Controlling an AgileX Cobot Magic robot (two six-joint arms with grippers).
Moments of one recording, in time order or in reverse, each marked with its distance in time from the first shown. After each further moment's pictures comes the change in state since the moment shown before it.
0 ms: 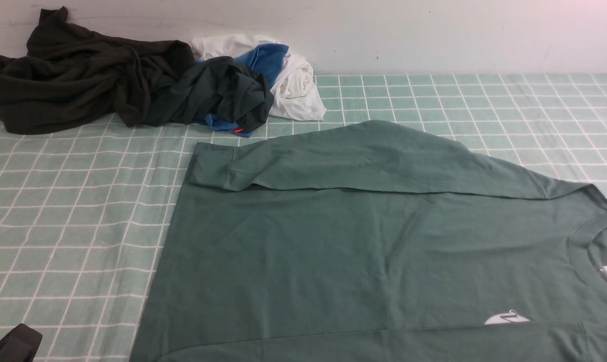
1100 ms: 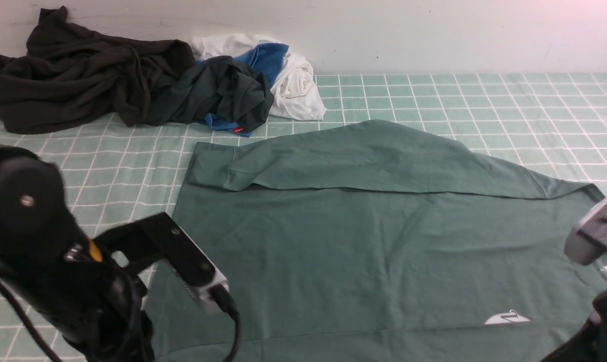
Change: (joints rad) right arm 0.316 1.053 -0.774 -0.500 0.917 -0.674; left arm -0.474 1.369 -0.880 0.751 0.788 0.578
